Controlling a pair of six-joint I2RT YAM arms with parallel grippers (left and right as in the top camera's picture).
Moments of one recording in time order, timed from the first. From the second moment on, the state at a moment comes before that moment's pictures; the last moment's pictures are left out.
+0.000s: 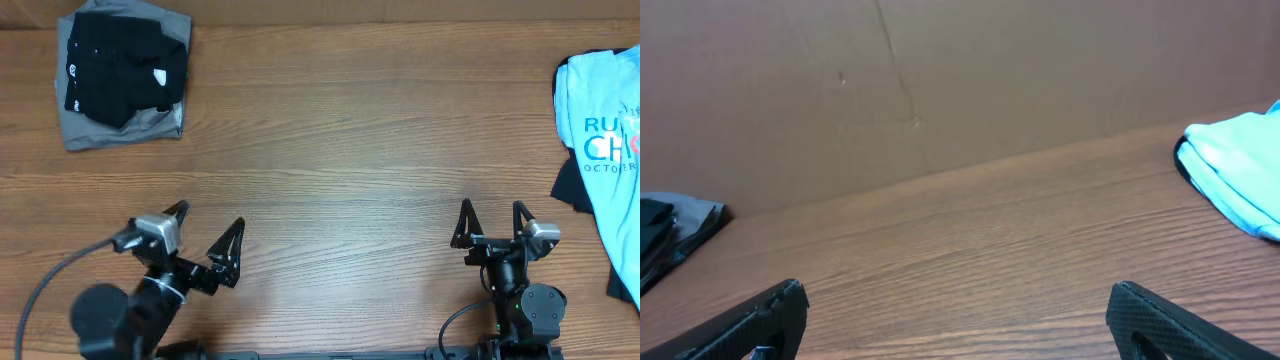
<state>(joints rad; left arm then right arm) 0.16 0.32 0.63 -0.53 0.59 -0.21 -0.03 0.01 0.02 -0.03 -0.06 0.25</state>
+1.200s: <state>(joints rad) 0.05 0.02 0.01 -0.07 0.11 -0.32 -0.03 0.01 0.02 -0.03 -0.06 0.25</state>
